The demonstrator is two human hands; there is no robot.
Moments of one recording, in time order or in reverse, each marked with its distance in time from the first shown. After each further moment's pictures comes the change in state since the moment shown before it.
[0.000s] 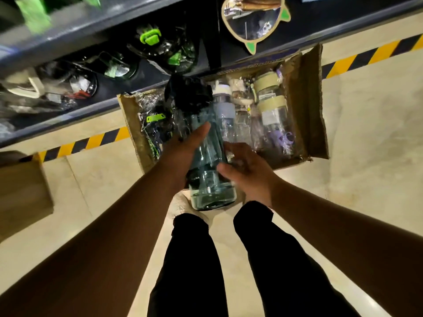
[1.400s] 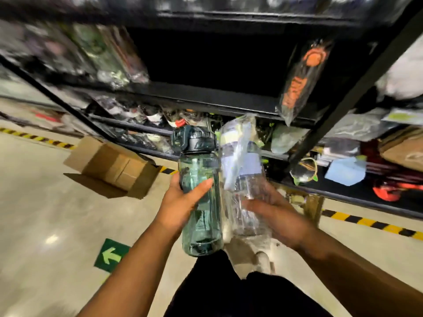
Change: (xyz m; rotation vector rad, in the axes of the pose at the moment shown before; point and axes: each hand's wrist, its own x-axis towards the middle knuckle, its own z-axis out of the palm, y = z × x) left_hand -0.523 0.002 -0.180 -0.458 0.331 0.642; right_hand -0.352 -0.299 0.162 -0.034 -0.349 -0.155
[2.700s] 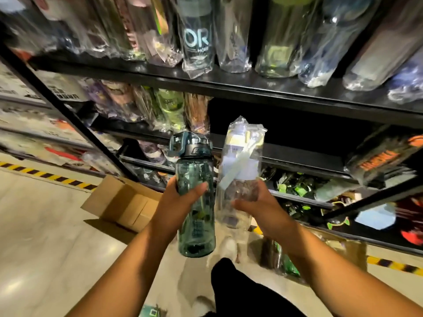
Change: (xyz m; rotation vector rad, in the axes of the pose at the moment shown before) left_hand 0.144 0.130 -0.283 0.106 -0.067 0.157; right_hand 0.199 -0.093 0.275 -0.119 0.168 -0.181
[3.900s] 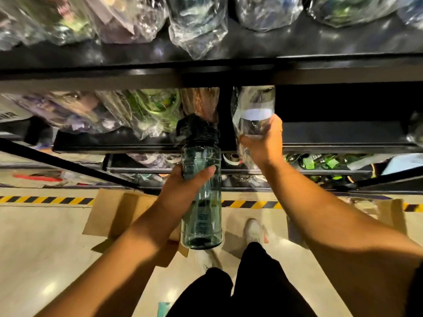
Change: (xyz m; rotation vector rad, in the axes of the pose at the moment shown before) left_hand 0.197 -0.006 -0.054 0.191 -0.193 -0.209; right_hand 0.257 -0.018 0.037 -0.403 0.609 -0.375
